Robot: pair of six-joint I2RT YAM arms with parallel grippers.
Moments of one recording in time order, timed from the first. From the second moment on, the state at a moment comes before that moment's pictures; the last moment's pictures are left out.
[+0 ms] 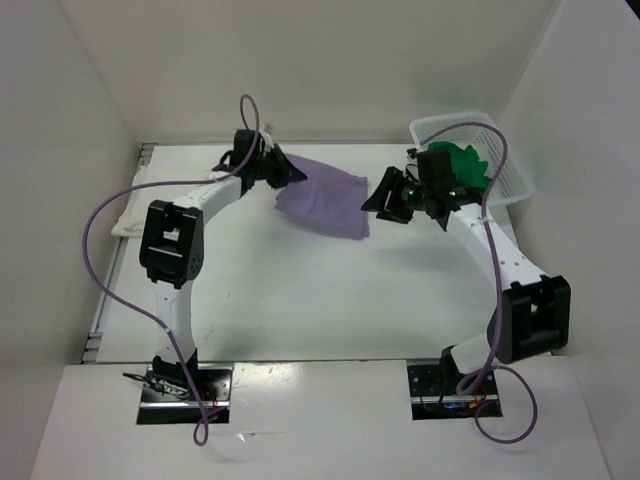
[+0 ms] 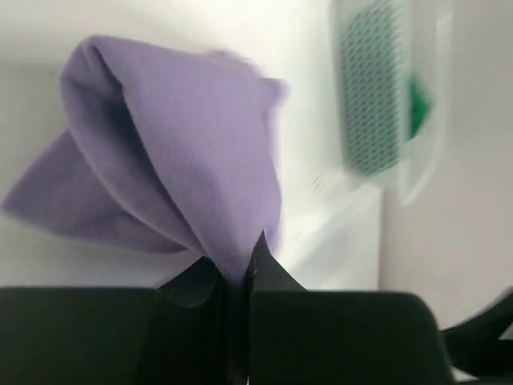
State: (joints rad) left arm -0.25 2.12 1.61 -0.08 0.49 -0.79; right arm 0.24 1.47 1.23 -0.49 -0.40 0.62
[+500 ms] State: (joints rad) left arm 0.48 1.60 1.17 0.09 0.47 -0.96; right arm 0.18 1.44 1.14 -0.49 -0.50 0.61
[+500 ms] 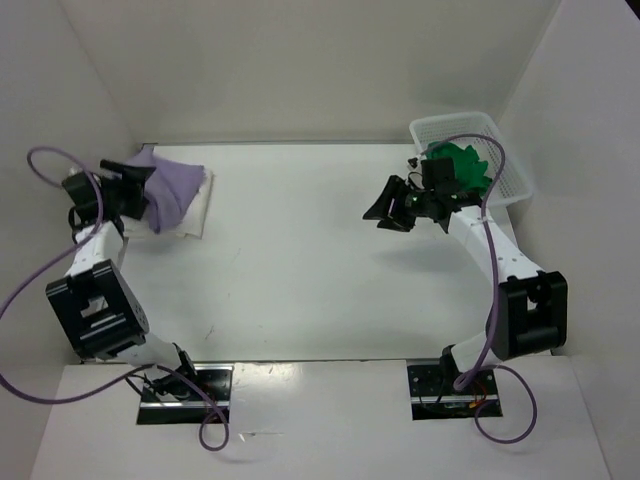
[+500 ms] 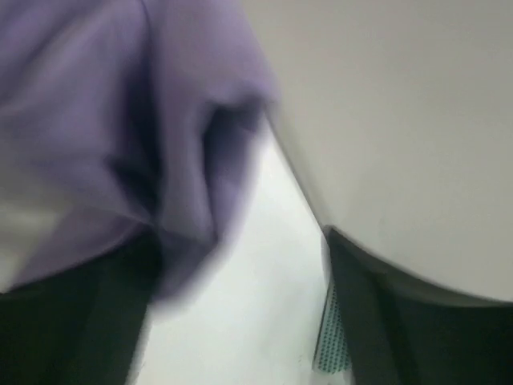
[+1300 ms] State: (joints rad) left arm 0.18 1.31 1.08 -0.12 0.33 -0.96; right arm 0.21 1.47 1.12 -0.49 -0.50 0.60
